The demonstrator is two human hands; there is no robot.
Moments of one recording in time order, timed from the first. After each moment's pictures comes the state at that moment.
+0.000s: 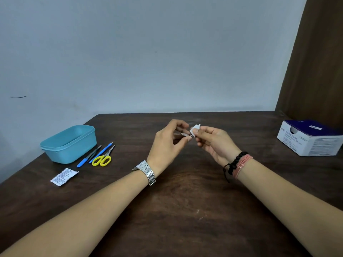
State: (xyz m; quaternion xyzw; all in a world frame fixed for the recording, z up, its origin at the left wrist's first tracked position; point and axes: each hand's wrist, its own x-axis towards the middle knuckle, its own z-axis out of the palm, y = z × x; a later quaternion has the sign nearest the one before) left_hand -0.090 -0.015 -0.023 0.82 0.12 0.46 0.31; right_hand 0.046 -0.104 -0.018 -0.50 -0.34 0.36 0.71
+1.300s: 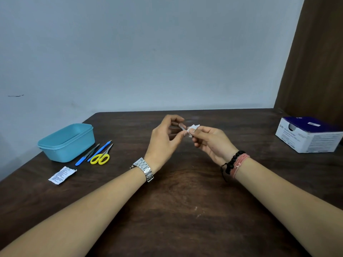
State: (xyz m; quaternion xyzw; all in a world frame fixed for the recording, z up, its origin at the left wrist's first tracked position) left_hand -0.088 -0.012 -0.025 0.80 0.11 0.47 0.36; right_hand 0.042 -0.104 -0.021 -0.52 -0.34 0.37 0.70
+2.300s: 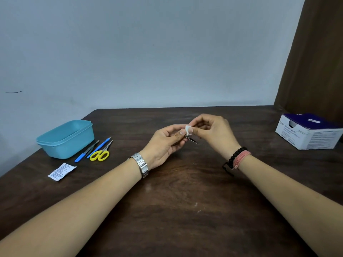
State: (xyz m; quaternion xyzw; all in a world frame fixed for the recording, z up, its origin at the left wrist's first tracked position) left_hand -0.086 -0.003 -0.033 0.59 0.13 0.28 0.75; right_hand 0.055 -0.111 -0.015 -0.63 -0.53 0.06 0.57
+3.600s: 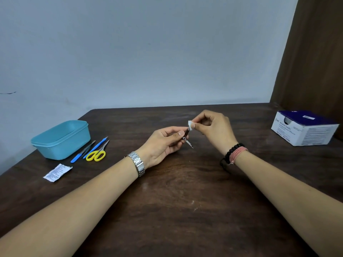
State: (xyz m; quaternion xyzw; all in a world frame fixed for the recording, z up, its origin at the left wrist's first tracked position) left_hand -0.085 -0.002 -0.033 0.60 0.15 0.24 0.75; right_hand 0.063 -0.111 -0.016 -0.65 -0.50 0.01 0.57
